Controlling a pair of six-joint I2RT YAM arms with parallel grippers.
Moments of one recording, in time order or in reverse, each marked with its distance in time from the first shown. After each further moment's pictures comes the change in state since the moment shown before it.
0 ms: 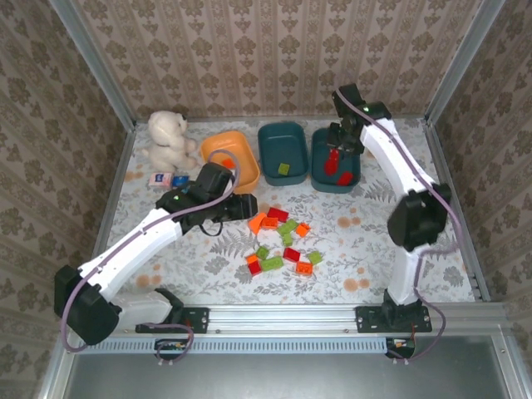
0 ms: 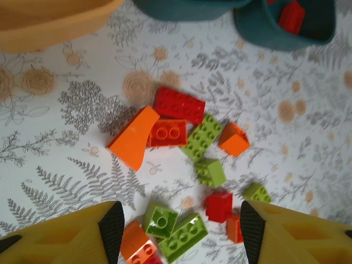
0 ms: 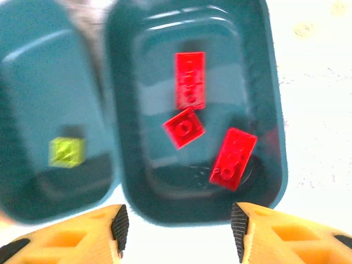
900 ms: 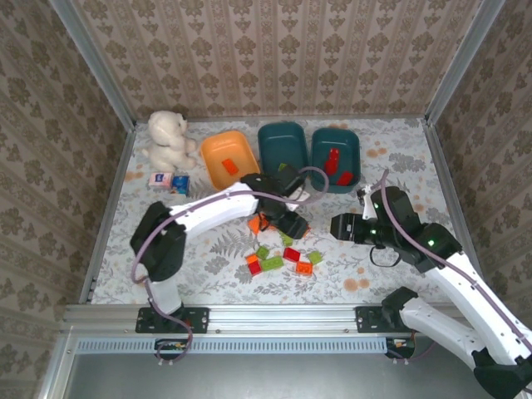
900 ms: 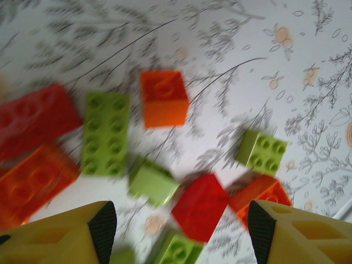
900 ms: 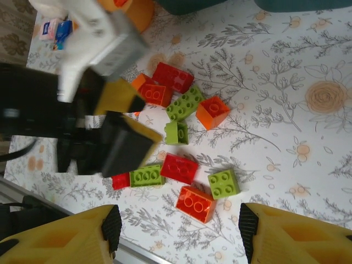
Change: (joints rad) left arm -0.266 0.610 0.414 -0.117 0.056 0.433; right arm 0.219 -1.096 -0.993 0.166 -0.276 0.097
